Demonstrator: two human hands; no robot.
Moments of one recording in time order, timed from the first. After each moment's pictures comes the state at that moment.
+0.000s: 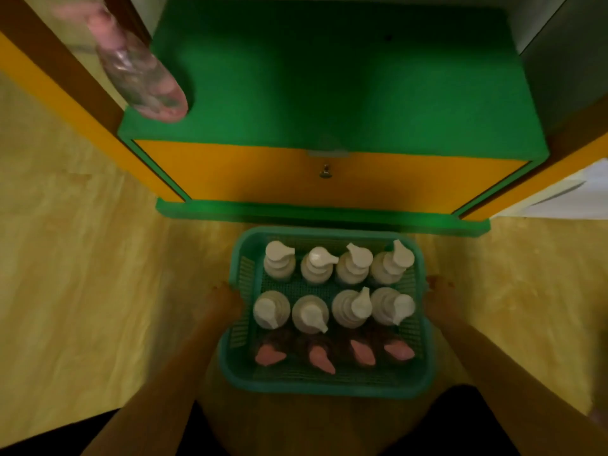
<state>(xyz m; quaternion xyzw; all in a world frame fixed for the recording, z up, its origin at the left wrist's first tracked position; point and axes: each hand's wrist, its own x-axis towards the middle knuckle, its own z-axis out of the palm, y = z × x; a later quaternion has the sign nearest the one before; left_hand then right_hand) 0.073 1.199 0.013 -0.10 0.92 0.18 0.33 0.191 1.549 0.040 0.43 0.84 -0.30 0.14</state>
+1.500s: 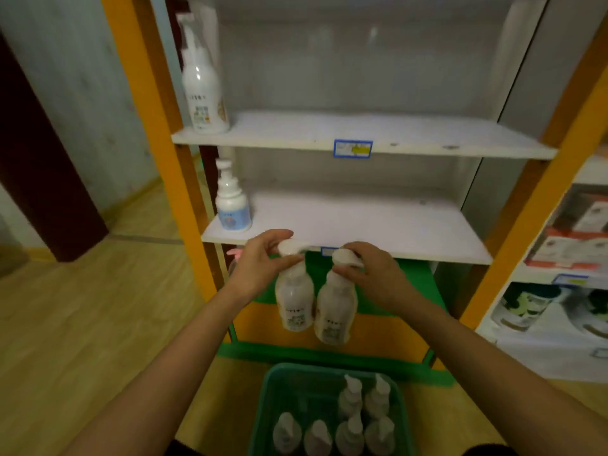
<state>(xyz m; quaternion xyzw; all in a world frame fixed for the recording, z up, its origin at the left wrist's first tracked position) 0.077 1.244 0.450 0.20 0.79 0.58 -0.02 0.142 1.439 0.449 -0.02 0.93 -0.36 -0.12</state>
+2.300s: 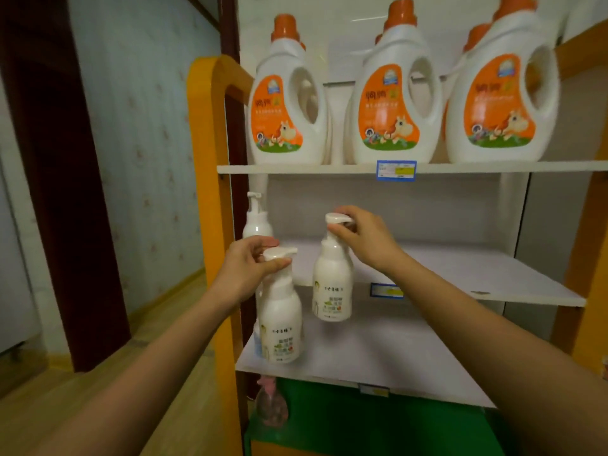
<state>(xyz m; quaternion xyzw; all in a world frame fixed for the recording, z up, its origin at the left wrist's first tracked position) 0.035 1.177 0.652 0.20 0.78 0.57 -0.16 0.042 1.377 0.684 -0.11 0.88 -0.37 -0.30</state>
